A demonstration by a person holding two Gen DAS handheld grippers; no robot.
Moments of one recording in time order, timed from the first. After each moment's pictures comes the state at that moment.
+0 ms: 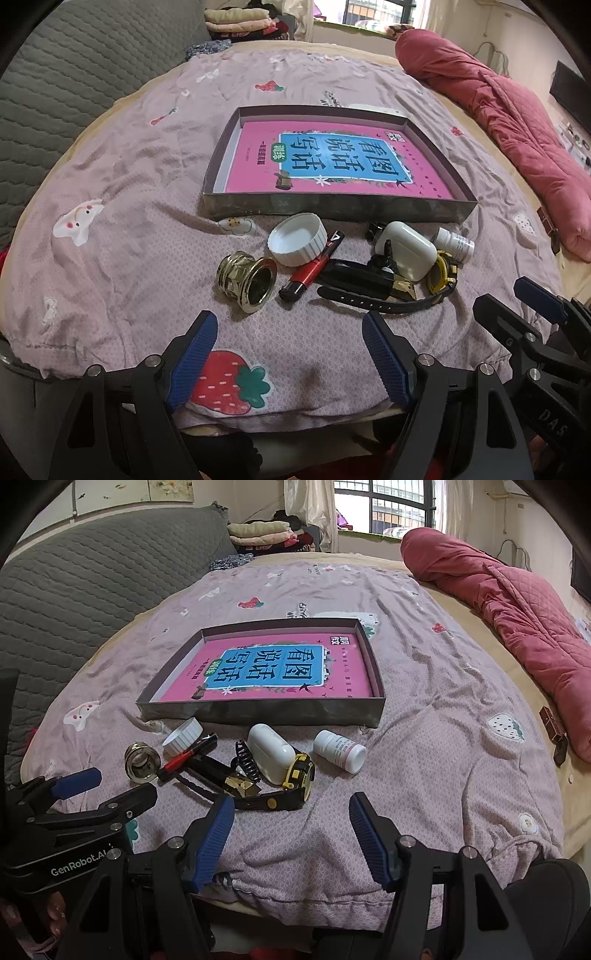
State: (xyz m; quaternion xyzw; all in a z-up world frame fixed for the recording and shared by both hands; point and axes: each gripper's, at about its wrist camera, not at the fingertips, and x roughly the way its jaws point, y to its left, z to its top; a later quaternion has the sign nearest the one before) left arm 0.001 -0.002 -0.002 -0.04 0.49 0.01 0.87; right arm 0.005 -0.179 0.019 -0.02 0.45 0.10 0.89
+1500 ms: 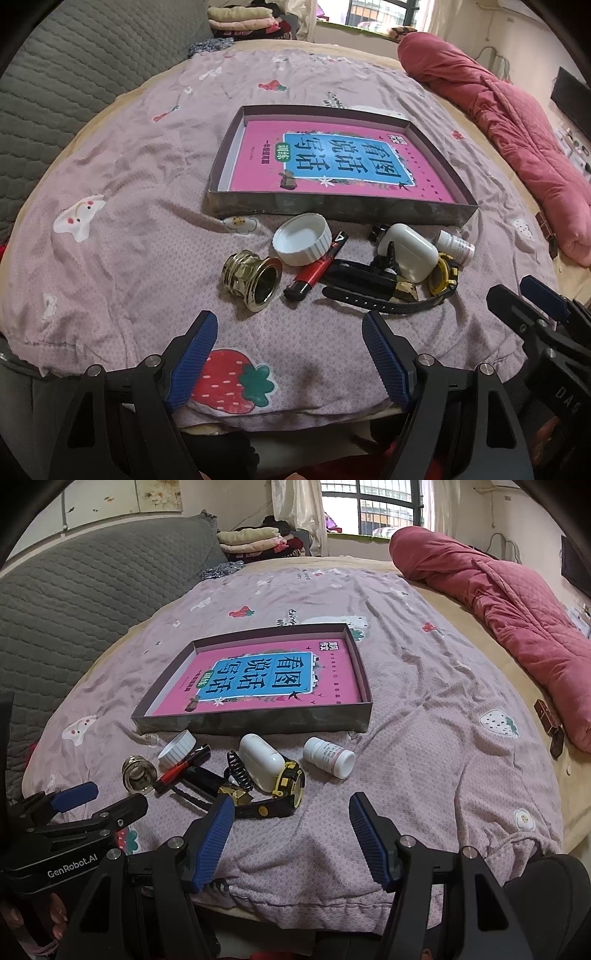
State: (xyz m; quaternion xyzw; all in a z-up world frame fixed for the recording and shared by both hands) left arm 0.001 0.007 -0.001 -0.05 0.49 0.00 0.87; right arm 0.007 -0.189 0.024 0.01 0.44 0.09 0.89
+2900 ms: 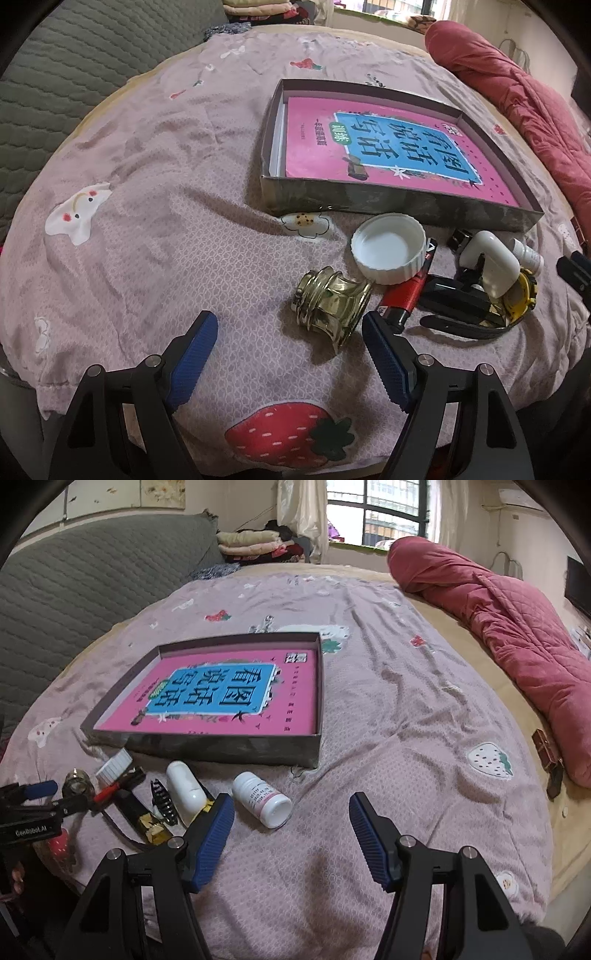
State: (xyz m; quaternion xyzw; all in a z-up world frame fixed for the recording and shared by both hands) left arm 0.044 0.052 -0.046 -0.04 0.51 0.04 0.86; right arm 0.059 -0.228 0.000 -0.04 0.43 0.08 0.90
